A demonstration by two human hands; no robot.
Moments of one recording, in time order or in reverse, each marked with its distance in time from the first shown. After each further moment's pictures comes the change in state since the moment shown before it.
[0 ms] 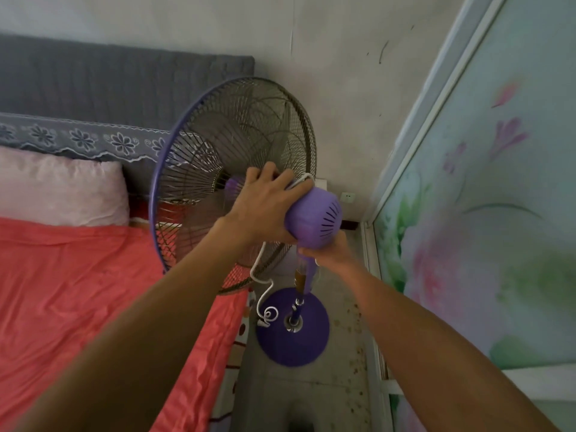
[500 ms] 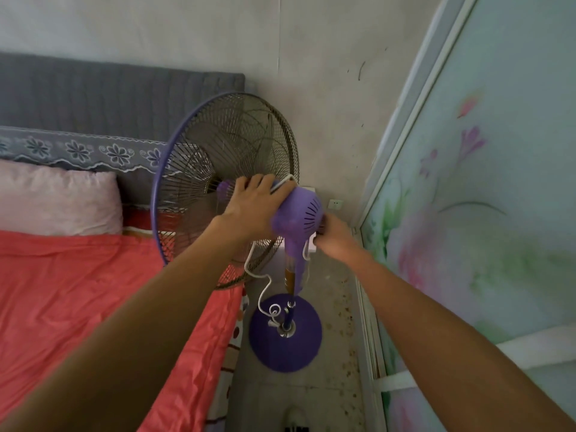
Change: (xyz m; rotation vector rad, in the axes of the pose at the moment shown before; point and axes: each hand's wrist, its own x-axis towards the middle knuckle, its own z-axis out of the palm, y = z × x) left_hand -0.016 0.010 -0.016 -0.025 -0.148 -0.141; right_hand -0.026 -0.032 -0.041 -0.240 -0.012 -0.093
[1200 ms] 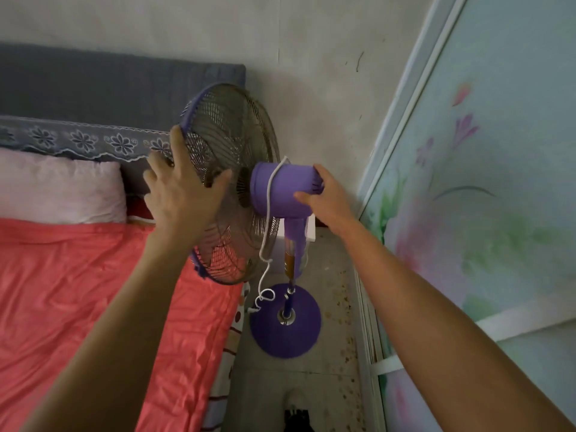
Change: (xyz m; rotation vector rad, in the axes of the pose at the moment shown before) left_hand -0.095 -0.025 -0.046 -0.409 0.445 -0.778; right_hand -0.036 -0.058 -0.019 0.281 0.178 -0.082
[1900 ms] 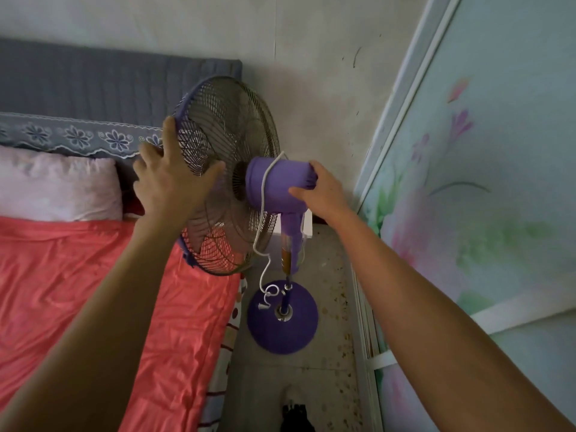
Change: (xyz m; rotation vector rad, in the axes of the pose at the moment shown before) left_hand 0.009 -0.002 -0.006 -0.004 -0.065 -0.013; right_hand 0.003 -0.006 -0.001 -0.130 -0.028 -0.005
